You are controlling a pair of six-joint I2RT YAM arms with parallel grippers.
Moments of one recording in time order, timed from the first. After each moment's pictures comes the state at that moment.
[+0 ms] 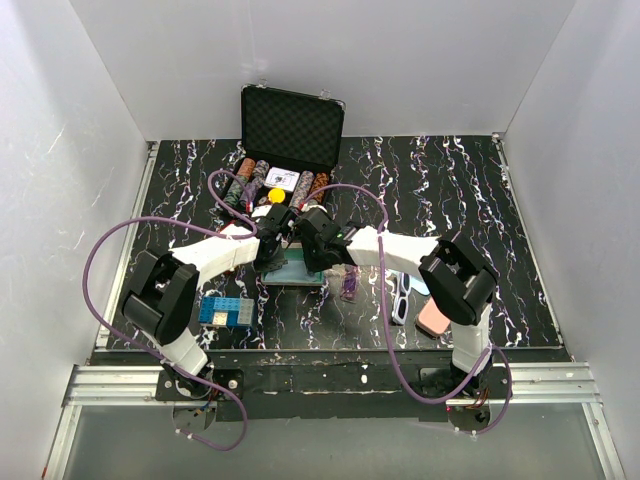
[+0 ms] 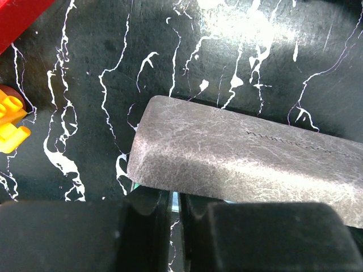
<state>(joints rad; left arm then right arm) -0.58 1.66 1.03 -0.60 -0.33 -0.74 0.93 1.92 1.33 -0.39 0.08 0.55</state>
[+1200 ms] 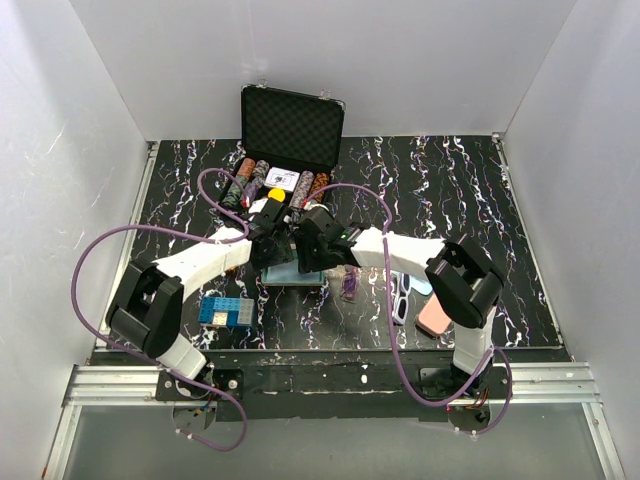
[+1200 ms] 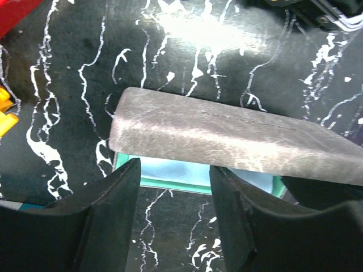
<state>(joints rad) -0.59 1.57 1.04 -0.61 -0.28 -0.77 0.93 1.88 1.30 -0.36 0.06 0.59</state>
